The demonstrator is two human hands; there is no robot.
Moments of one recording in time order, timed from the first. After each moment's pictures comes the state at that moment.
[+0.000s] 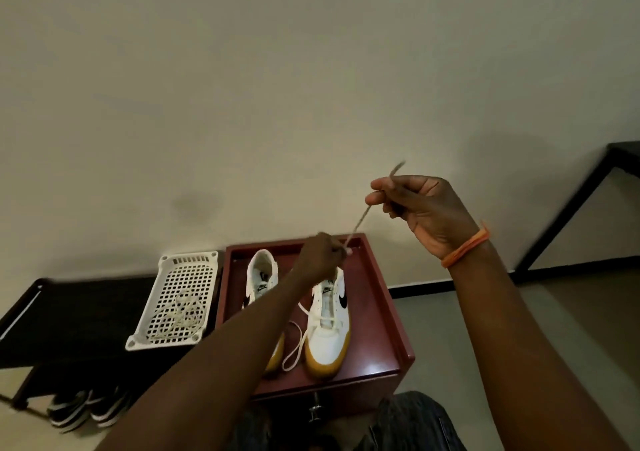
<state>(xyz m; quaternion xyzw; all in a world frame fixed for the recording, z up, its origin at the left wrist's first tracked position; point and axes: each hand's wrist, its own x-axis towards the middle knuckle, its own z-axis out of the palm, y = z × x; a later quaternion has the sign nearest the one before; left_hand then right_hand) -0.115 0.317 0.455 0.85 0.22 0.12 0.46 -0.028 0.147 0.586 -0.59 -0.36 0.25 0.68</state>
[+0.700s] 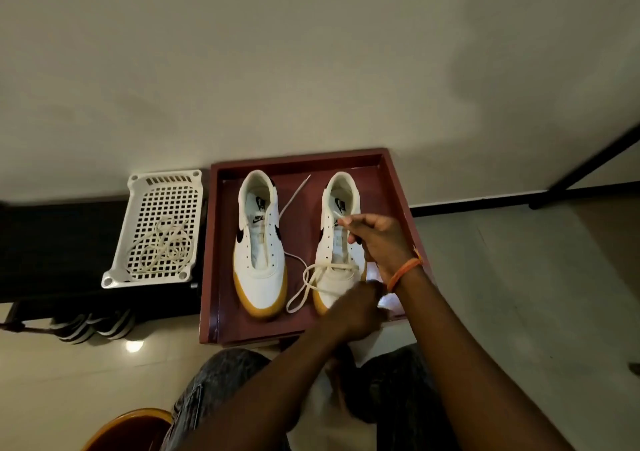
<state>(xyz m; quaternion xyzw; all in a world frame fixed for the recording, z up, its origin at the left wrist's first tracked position) -0.144 0.243 0.300 0.85 0.16 -0.15 0.49 -0.040 0.223 0.344 -0.71 -0.14 0.35 0.60</state>
